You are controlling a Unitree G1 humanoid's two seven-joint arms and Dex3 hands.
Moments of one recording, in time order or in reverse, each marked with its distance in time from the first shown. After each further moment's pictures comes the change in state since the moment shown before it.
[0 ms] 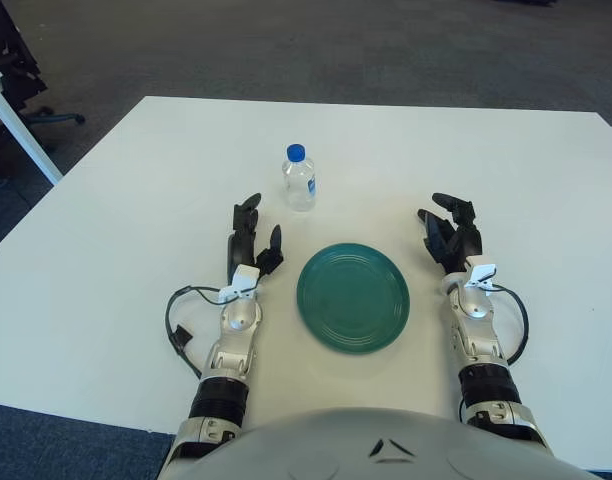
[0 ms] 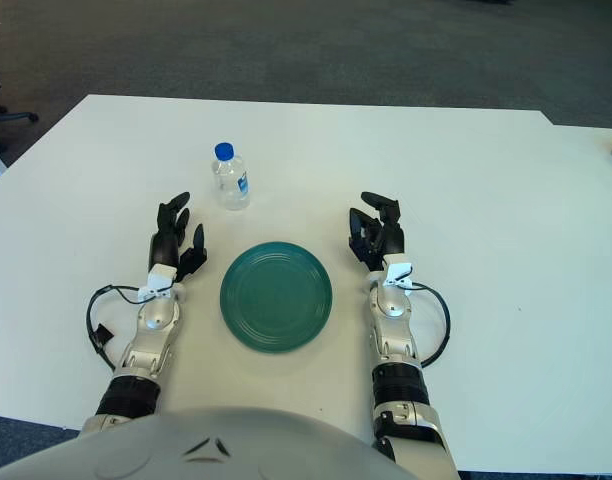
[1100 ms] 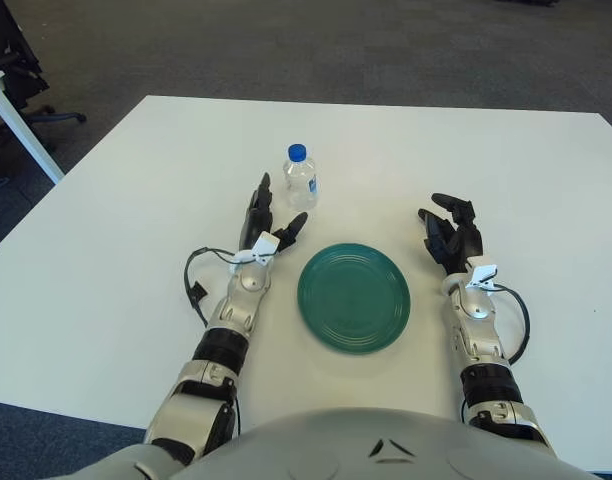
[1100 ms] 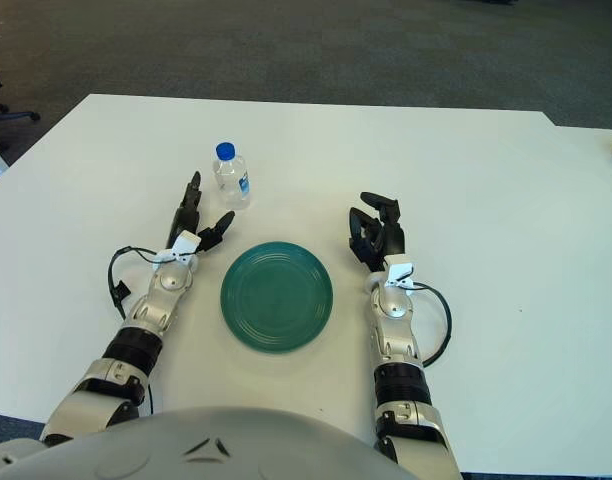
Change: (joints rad) left arm -0.236 0.083 -0.070 0.196 -0.021 0.116 -0.083; right arm -0.001 -0.005 -0.001 0.013 0.007 -0.023 0.015
